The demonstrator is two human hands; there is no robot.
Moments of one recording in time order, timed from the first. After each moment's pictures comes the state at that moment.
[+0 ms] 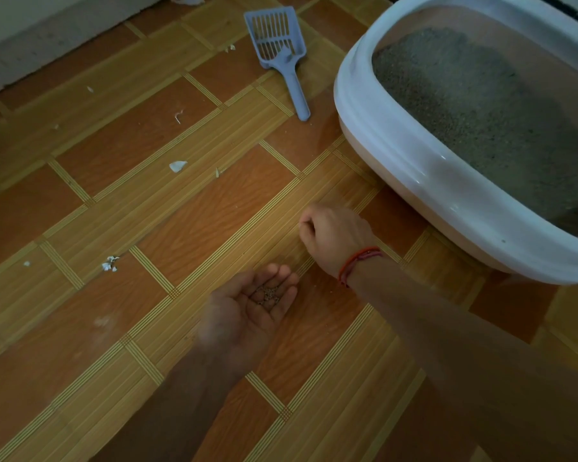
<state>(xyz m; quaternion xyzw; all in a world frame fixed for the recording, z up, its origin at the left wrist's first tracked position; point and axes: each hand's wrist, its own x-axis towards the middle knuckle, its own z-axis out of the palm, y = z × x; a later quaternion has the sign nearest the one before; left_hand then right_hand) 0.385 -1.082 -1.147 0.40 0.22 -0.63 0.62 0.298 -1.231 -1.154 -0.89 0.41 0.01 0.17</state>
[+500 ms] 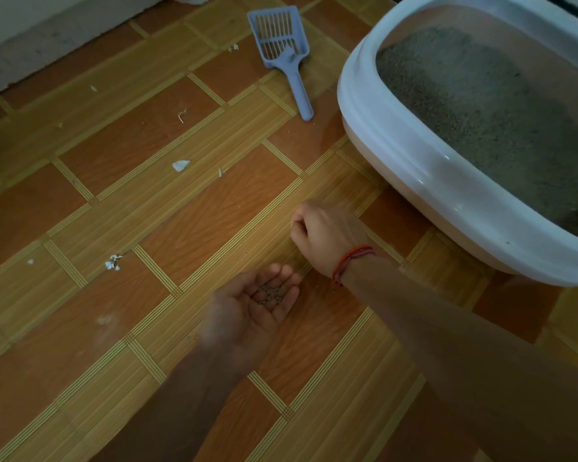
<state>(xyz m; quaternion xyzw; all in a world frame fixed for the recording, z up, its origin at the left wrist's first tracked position) 0.386 -1.083 -1.144 0.41 0.23 -0.63 0.62 0.307 -1.228 -1.160 -0.90 0.39 -0.02 0.19</state>
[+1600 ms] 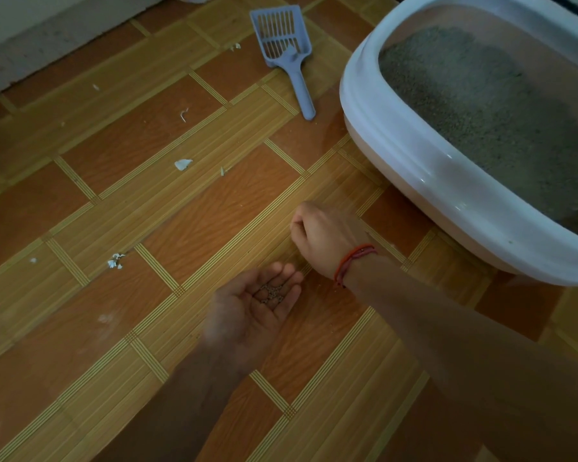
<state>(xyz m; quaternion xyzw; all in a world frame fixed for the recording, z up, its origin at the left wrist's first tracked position) 0.386 -1.082 -1.144 0.40 0.23 -0.63 0.62 0.309 -1.225 -1.156 -0.91 0.38 0.00 0.18</state>
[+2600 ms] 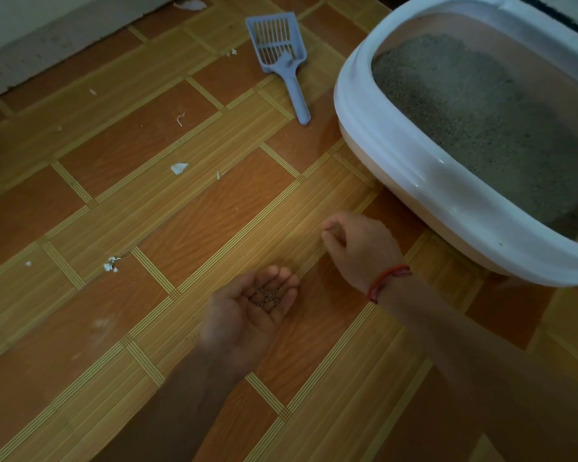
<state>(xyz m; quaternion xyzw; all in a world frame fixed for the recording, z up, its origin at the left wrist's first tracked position) 0.385 -1.081 -1.149 0.40 0.21 -0.64 0.63 0.261 -1.228 -1.150 -0.85 0.47 -0.05 0.25</state>
